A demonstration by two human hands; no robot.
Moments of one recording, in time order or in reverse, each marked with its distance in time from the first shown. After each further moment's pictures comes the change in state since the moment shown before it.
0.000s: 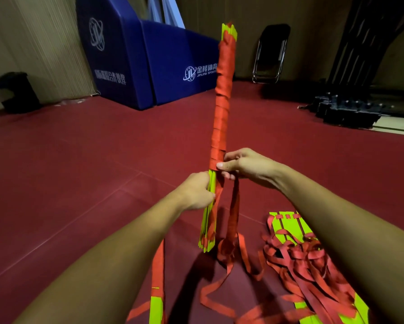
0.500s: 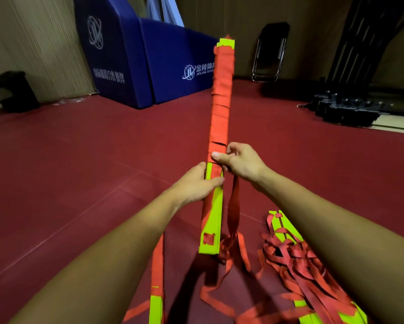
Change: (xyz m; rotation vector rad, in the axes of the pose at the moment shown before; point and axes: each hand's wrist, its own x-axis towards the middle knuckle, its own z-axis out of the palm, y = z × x) left_hand 0.006 0.000 -0.001 -0.496 0.044 -0.058; right_hand 0.020 0.014 0.013 -0.261 0.427 -0.080
